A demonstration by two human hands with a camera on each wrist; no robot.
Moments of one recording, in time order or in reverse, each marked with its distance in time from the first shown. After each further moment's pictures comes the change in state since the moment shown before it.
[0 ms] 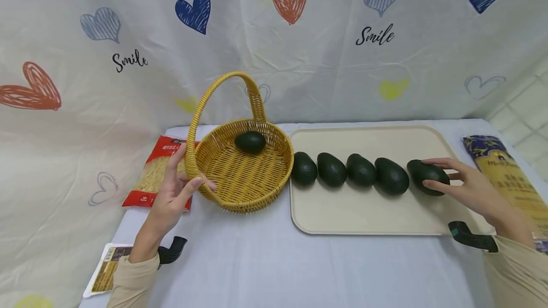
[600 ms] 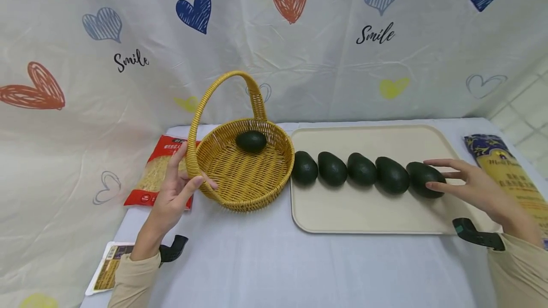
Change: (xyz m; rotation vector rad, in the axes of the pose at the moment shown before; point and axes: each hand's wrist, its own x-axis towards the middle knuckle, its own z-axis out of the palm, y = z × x) left_hand 0.000 0.003 0.001 -0.021 -0.002 0.005; right_hand 0.001 -0.004 -0.006 -0.008 -0.108 0.089
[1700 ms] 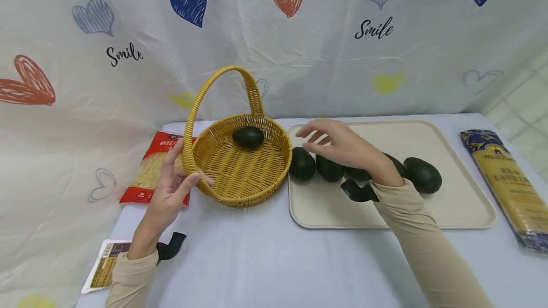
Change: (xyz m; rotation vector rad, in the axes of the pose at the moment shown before) left_hand -0.002 -0.003 -0.001 0.007 0.028 -0.067; right_hand 0.088 -0.227 0.087 0.058 -0.178 -0.537
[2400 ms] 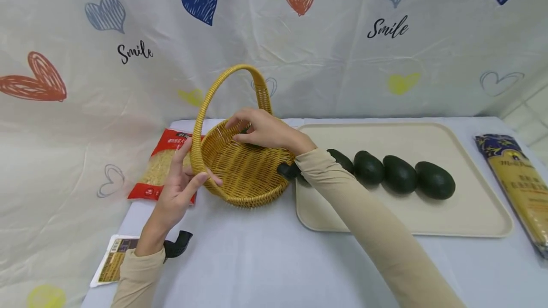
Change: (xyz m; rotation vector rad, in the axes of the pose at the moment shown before) left_hand 0.002 -0.001 -0.003 -0.011 -0.033 0.042; right_hand 0.140 -0.044 0.077 0.061 -0.198 -0.162
